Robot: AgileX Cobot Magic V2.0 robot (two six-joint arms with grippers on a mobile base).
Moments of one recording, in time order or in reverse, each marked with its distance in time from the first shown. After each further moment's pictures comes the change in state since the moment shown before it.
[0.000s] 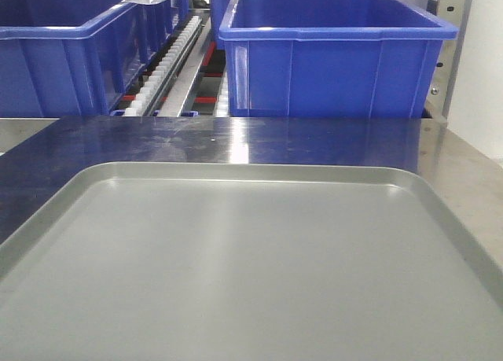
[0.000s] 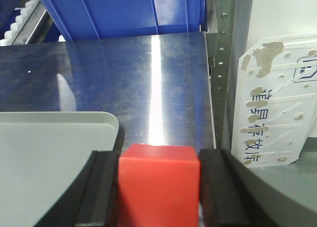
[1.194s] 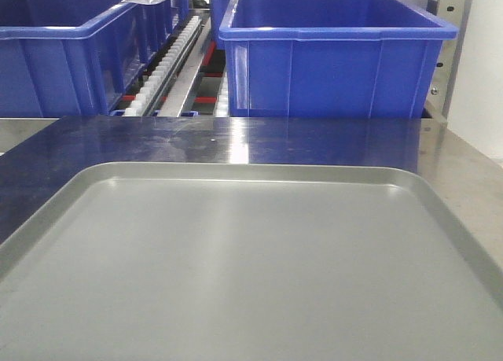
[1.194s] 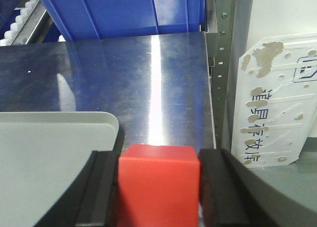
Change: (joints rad) left arm 0.000 0.000 0.000 0.002 -0.002 0.002; right arm 0.000 0.000 0.000 0.000 0.000 0.000
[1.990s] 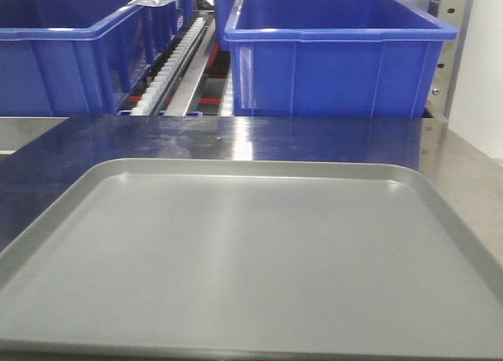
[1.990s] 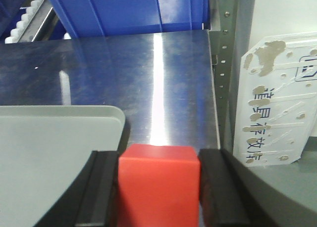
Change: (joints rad) left arm 0.000 0.000 0.000 0.000 0.000 0.000; right arm 0.000 0.000 0.000 0.000 0.000 0.000
